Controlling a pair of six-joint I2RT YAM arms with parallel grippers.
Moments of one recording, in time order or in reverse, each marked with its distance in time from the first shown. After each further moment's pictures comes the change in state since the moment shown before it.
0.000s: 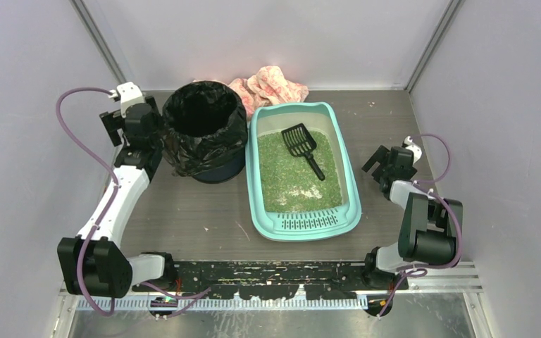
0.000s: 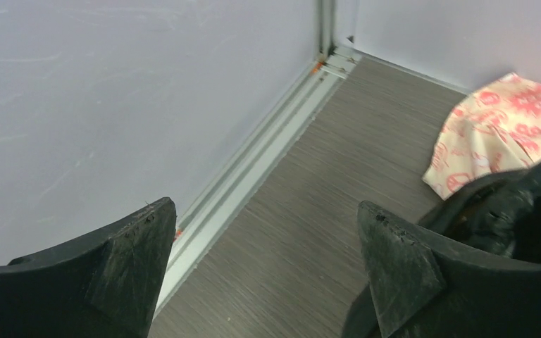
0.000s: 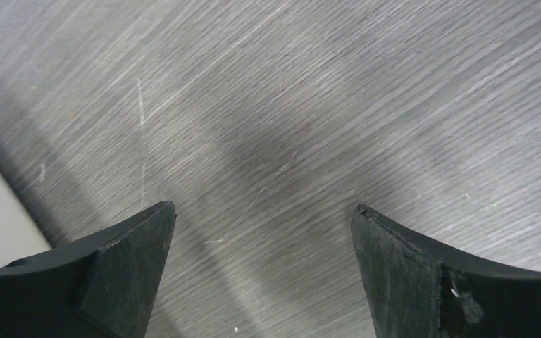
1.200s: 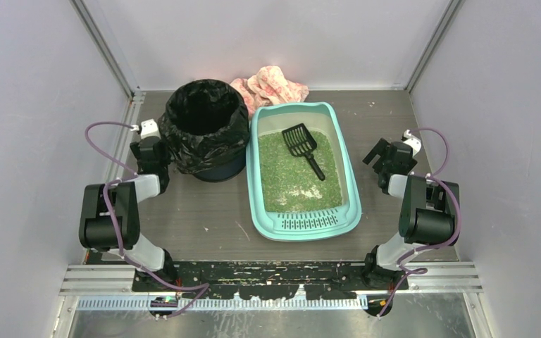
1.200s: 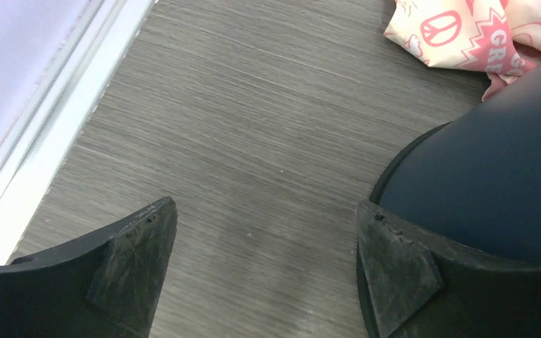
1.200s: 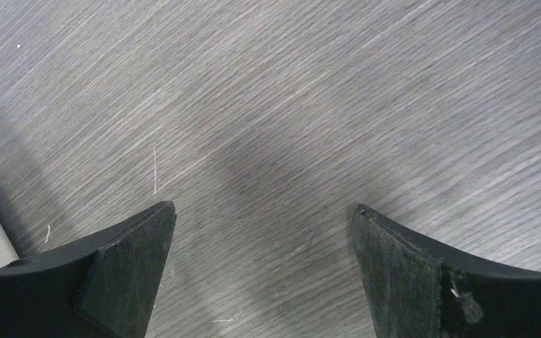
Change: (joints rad) left arm 0.130 0.329 -0.378 0.532 0.452 -0.110; right arm -0.002 0.179 0.046 0.233 0.028 -0.040
